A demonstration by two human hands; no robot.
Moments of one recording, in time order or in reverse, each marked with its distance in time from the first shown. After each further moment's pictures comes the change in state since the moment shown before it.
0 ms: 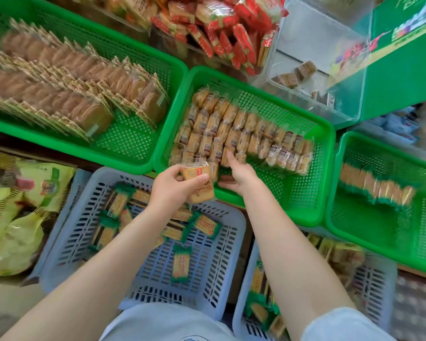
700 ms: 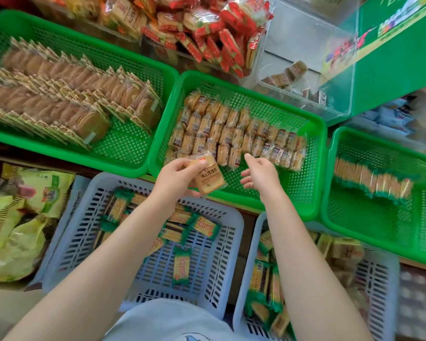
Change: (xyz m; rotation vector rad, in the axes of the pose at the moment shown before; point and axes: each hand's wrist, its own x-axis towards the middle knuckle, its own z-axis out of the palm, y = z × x) left_hand -0.005 0.030 0.012 -0.140 -0.121 -0.044; right_hand -0.042 -0.008 -0.061 -0.341 0.028 -0.256
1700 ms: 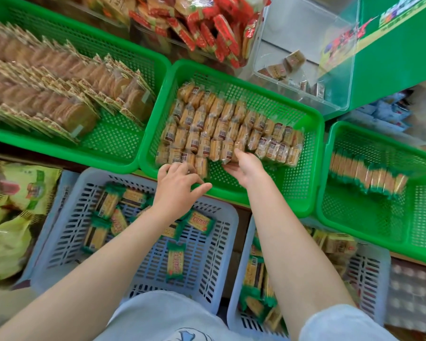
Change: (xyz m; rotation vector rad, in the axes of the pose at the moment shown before) left_hand 0.028 -0.053 0.010 1.229 0.088 0.540; right_hand 0.055 0.007 0.027 0.612 -0.046 0.209
